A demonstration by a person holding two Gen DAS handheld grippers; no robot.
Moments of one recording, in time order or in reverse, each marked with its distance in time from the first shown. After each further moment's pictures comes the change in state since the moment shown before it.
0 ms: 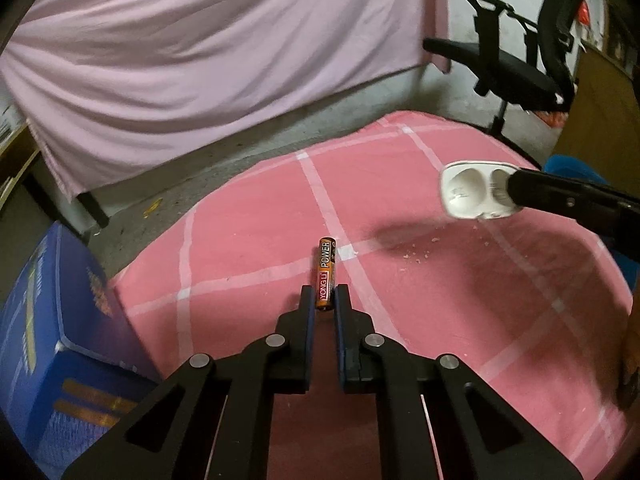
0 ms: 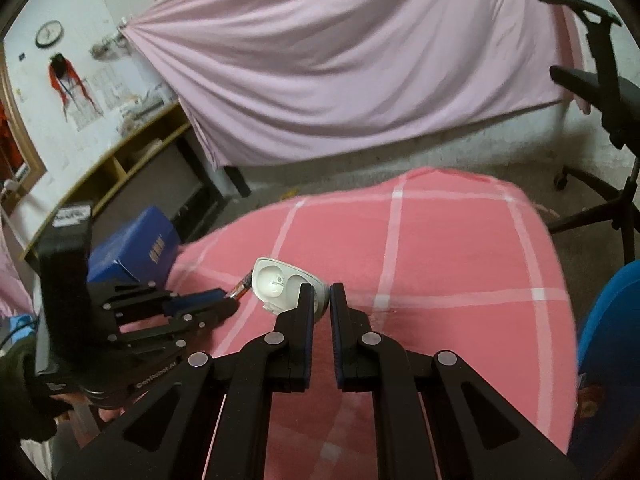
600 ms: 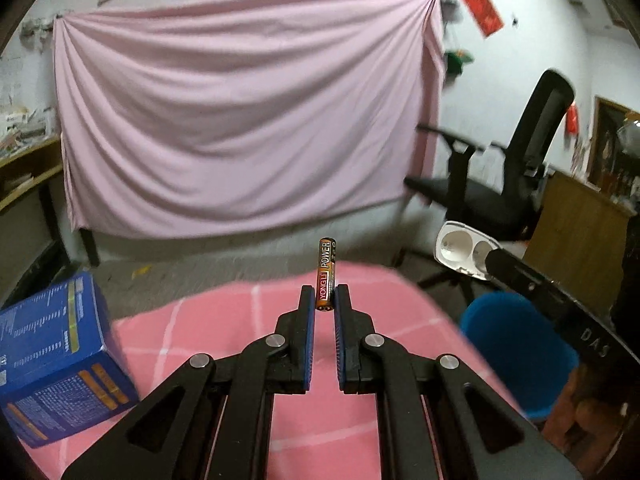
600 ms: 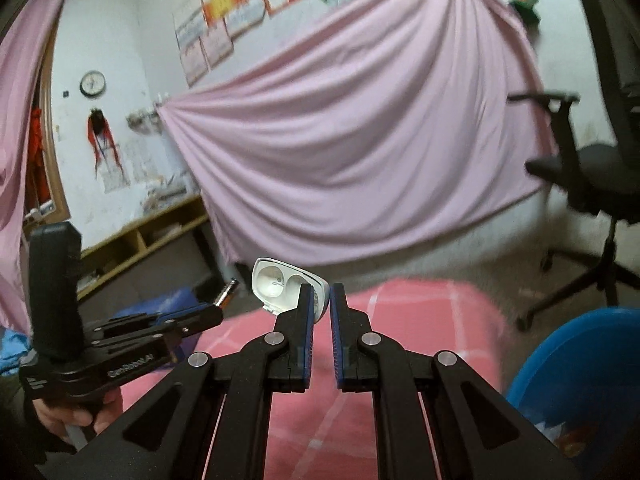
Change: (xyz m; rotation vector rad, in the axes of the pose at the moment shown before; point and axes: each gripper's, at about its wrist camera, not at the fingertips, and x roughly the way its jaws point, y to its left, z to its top) left arm -0.108 -0.049 0.019 -0.167 -0.455 -0.074; right arm -0.097 0.002 -0.006 -0.061 -0.436 -0.008
